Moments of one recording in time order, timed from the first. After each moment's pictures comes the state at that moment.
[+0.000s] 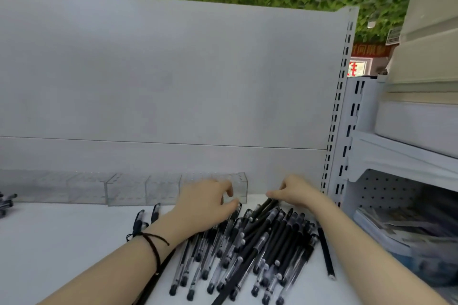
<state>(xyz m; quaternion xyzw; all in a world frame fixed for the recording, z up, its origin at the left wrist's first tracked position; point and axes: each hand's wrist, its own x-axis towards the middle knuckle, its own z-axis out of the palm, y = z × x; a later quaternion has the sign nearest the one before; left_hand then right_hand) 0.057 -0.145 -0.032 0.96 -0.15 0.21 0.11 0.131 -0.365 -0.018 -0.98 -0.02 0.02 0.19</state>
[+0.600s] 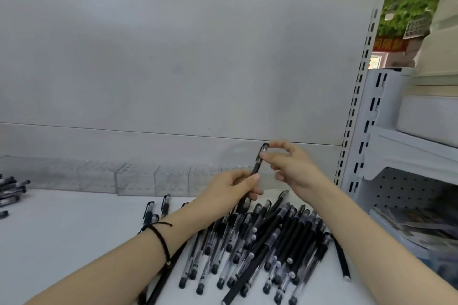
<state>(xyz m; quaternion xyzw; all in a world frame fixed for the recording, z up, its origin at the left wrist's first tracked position) 0.056 -0.163 -0.033 0.79 -0.17 0.07 0.58 0.107 -0.323 0.006 -0.70 -0.13 -0.03 0.70</state>
